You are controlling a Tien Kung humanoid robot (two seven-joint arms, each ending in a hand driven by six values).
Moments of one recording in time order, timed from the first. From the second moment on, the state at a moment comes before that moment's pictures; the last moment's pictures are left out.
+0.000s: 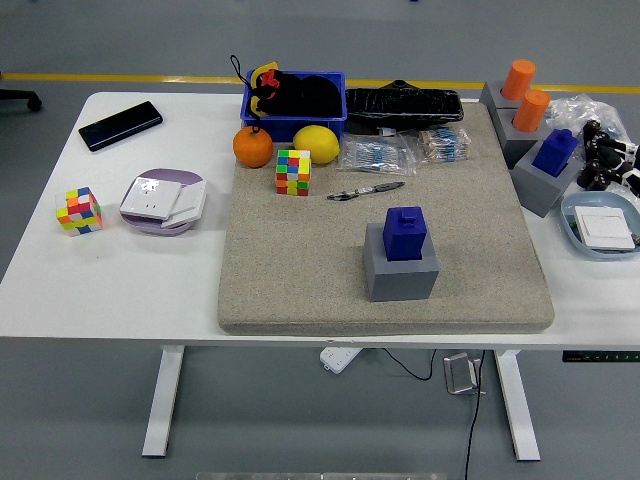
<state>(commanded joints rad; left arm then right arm) -0.14 0.27 -0.45 -0.29 0.43 -0.03 0.19 0.30 -0.50 1.34 1.07 -1.08 0.14 0.15</state>
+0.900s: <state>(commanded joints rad) -0.13 0.28 -0.44 -0.29 0.43 -0.03 0.19 0.24 -0.47 1.46 1.11 -1.09 0.12 0.13</state>
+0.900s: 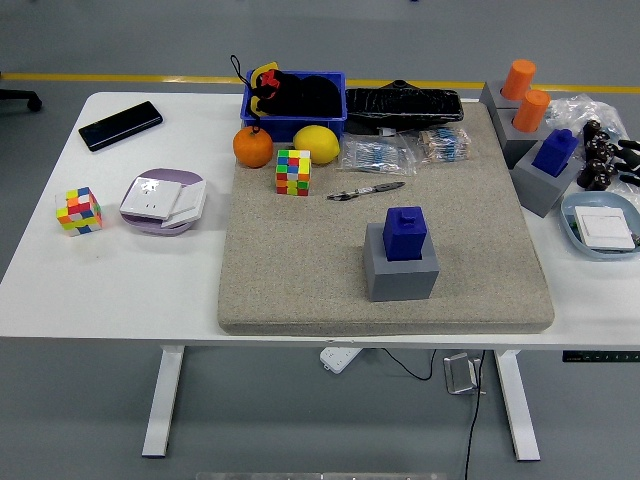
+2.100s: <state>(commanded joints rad) -0.13 0.28 -0.43 -0.29 0.42 -0.03 0.20 0.23 -0.45 1.48 1.12 -1.10 0.10 0.14</state>
